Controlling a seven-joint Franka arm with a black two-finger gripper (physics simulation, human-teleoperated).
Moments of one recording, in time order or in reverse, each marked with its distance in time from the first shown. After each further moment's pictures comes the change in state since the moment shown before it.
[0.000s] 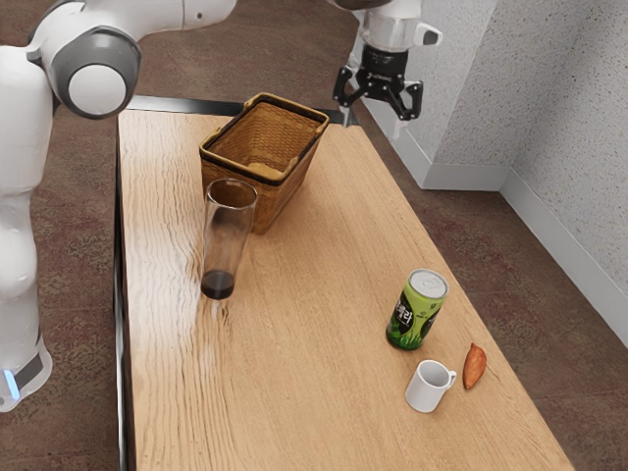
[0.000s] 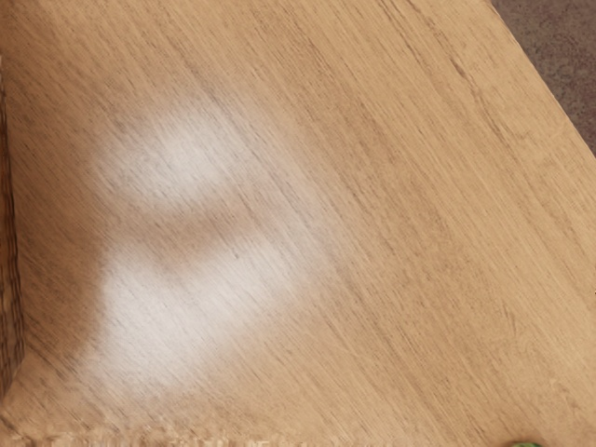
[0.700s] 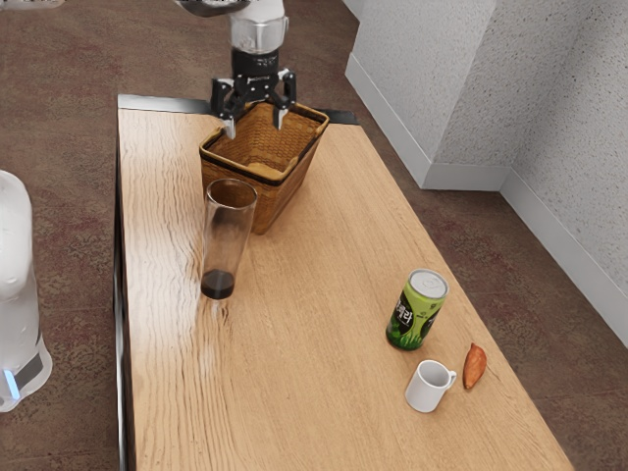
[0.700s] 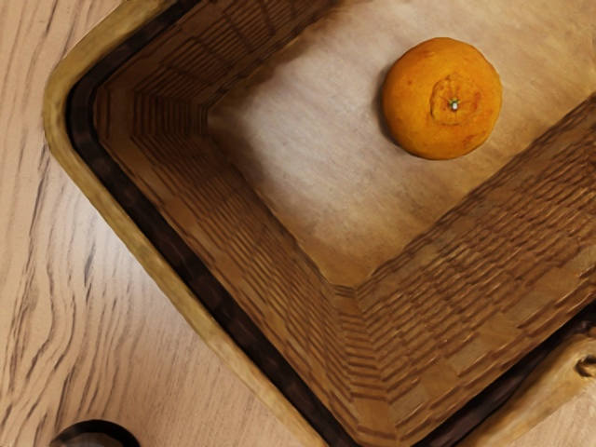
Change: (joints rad) arm -0.116 -0.698 0.218 -0.865 0.087 0.224 -0.890
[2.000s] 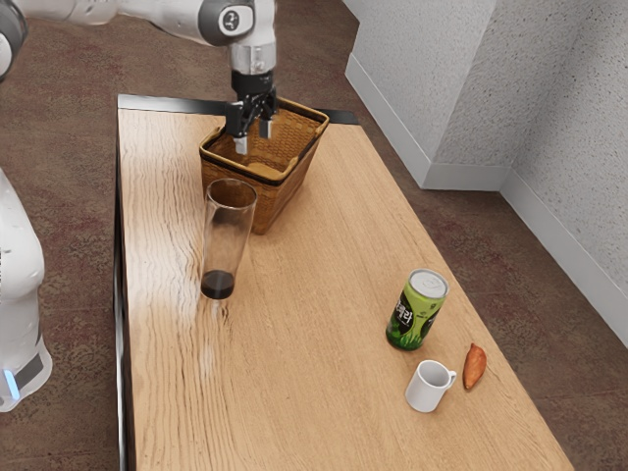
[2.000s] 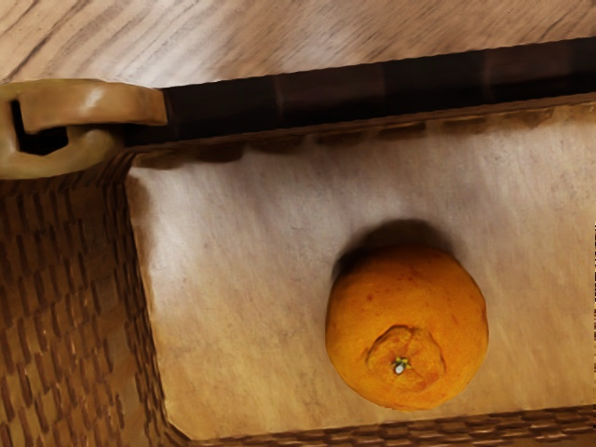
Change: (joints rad) arm 0.249 0.206 -0.003 -0.035 -0.148 0.184 -0.258
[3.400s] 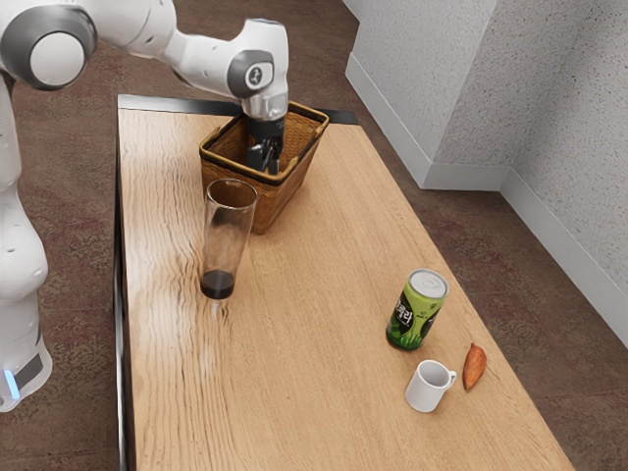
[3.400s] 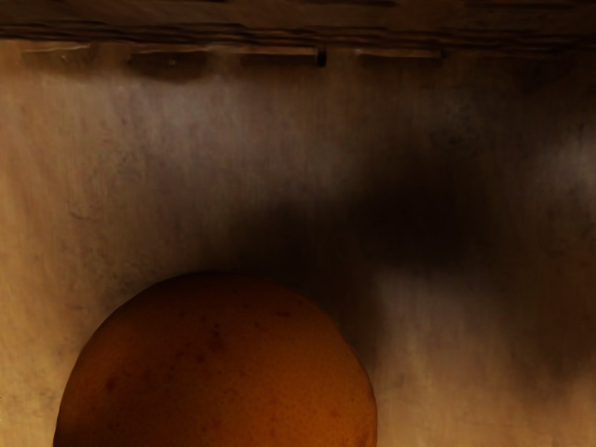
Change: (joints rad) arm 0.056 0.250 -0.033 -0.006 -0.078 0.217 -0.056
